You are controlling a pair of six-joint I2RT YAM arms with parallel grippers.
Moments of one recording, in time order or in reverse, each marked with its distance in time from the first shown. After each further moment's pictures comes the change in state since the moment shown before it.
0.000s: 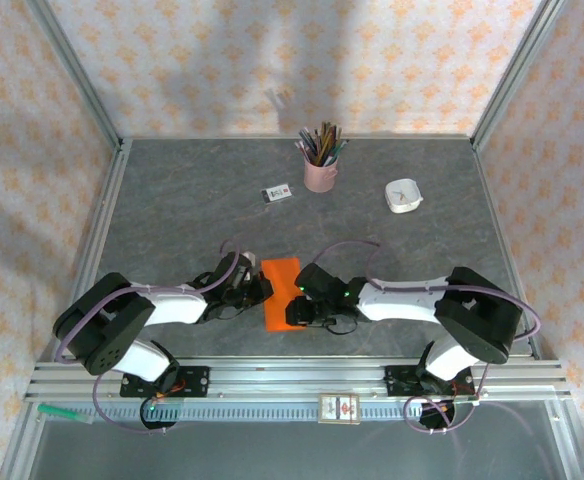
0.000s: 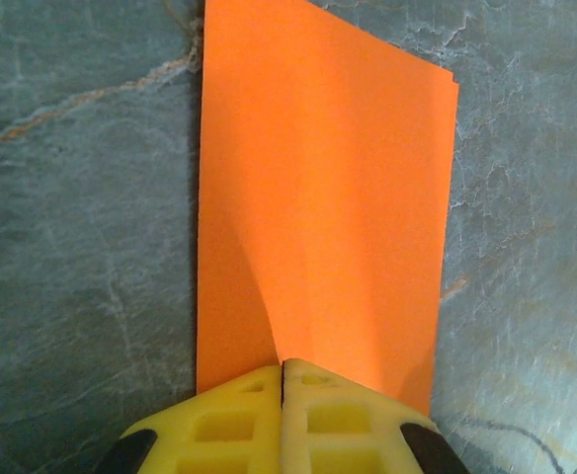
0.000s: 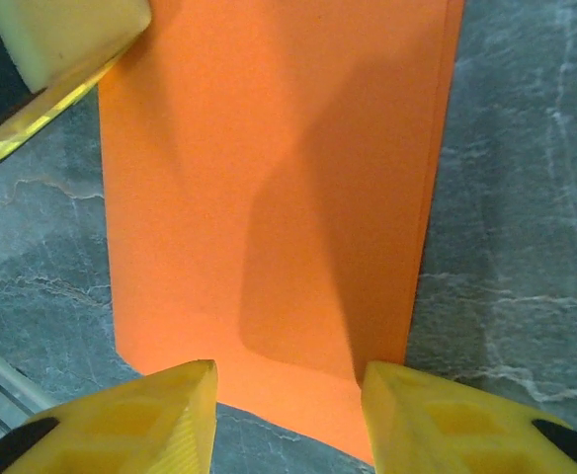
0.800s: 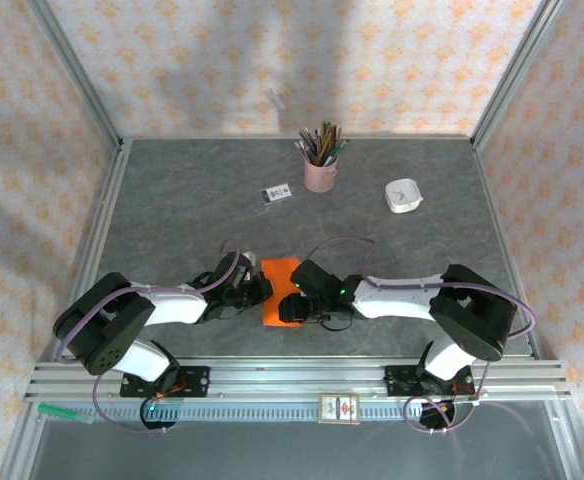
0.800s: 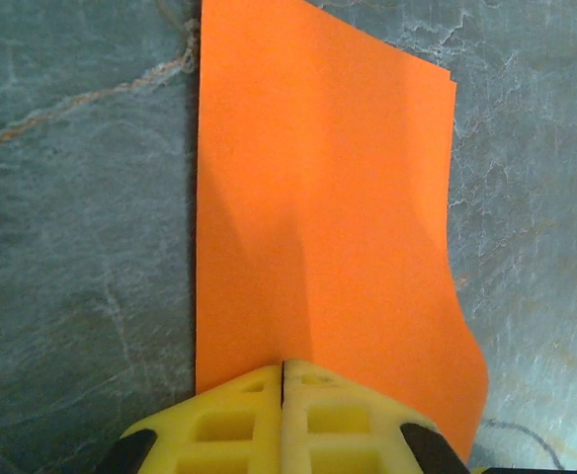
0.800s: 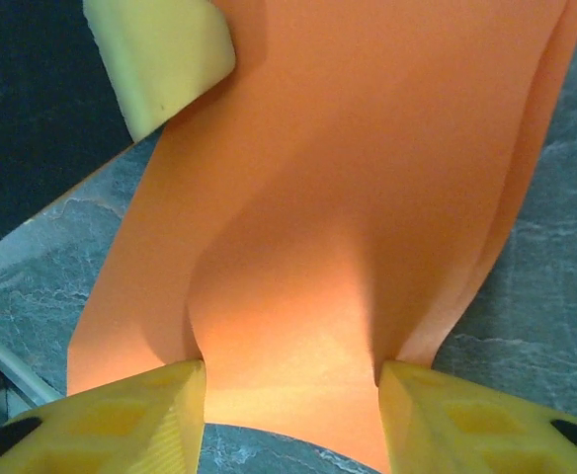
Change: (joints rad) left arm 0.000 0.000 0.000 0.000 0.001 0.009; right arm -0.002 0.030 0.038 0.034 0.001 -0.053
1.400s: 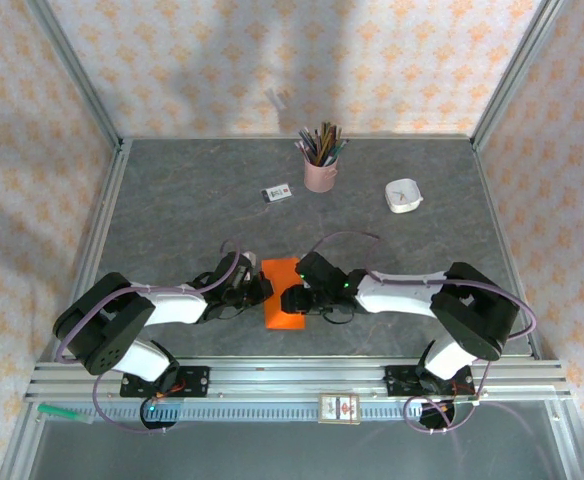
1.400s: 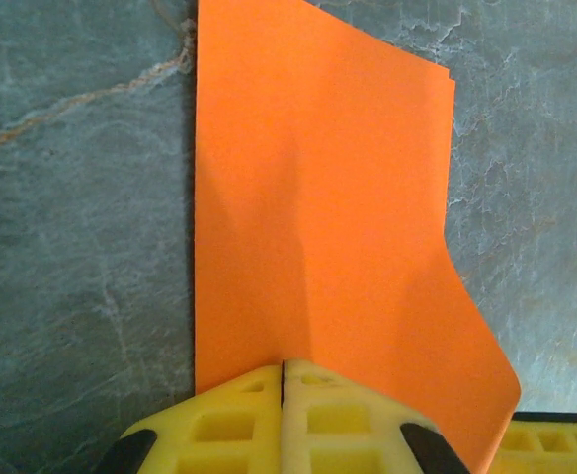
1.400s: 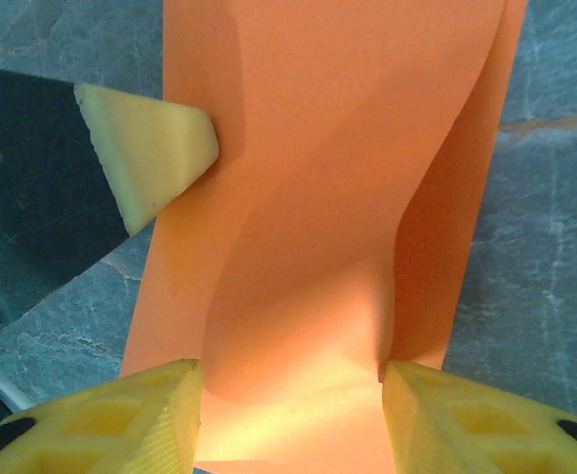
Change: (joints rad) left arm 0.000 0.000 0.000 0.000 0.002 0.008; right arm -0.066 -0.002 0.003 0.020 -0.001 -0.038
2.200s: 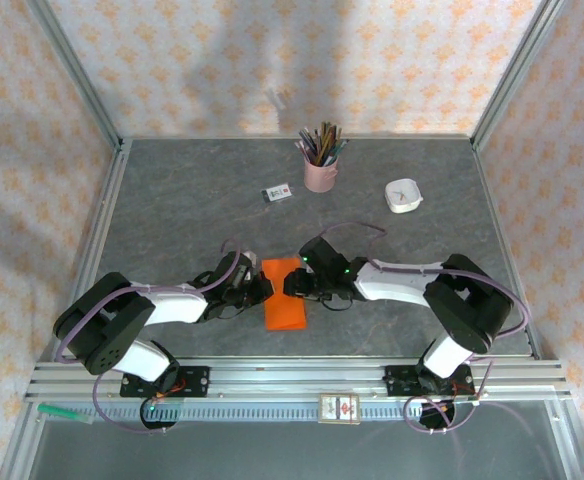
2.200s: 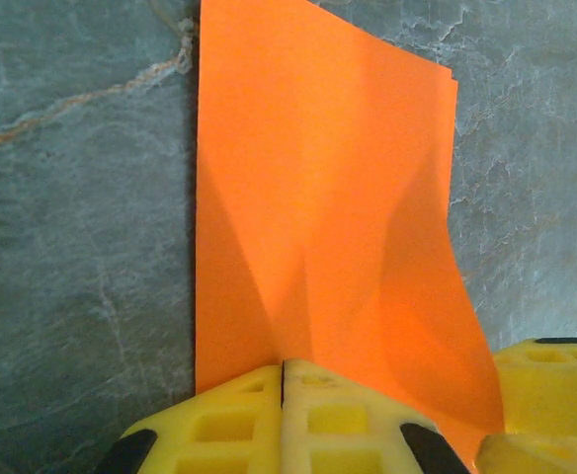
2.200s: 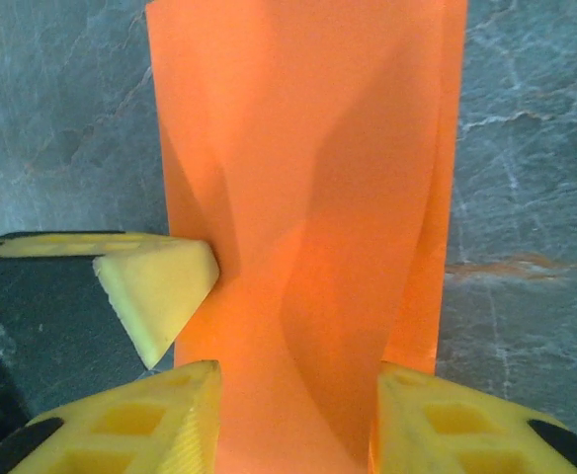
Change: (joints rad) left arm 0.000 0.001 0.008 -0.015 0.002 0.003; right arm -0.095 0.051 0.054 0.023 -0.042 0.059
